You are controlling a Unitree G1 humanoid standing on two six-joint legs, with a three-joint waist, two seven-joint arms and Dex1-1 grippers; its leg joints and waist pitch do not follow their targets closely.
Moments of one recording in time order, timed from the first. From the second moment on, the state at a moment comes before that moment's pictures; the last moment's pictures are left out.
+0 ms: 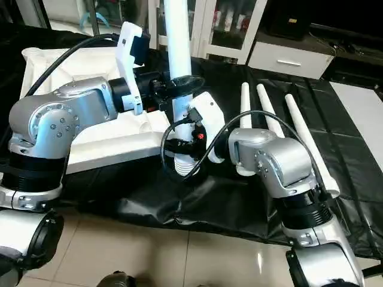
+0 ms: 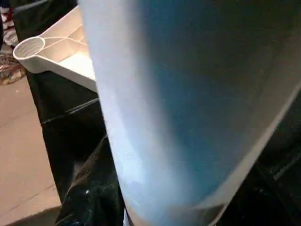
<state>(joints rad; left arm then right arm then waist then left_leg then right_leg) -0.91 0.25 -0.05 0.03 -0.61 0.91 -0.53 -0.66 -0.39 0.20 -0.06 0.50 0.98 0.59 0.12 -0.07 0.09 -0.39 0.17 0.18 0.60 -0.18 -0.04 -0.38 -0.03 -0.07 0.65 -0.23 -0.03</state>
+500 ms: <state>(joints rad) -0.71 0.21 0.04 -0.11 -0.65 0.83 -0.52 -0.48 -0.28 -0.06 -0.06 0.43 0.81 0.30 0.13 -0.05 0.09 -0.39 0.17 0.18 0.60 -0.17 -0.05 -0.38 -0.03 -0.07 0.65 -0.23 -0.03</state>
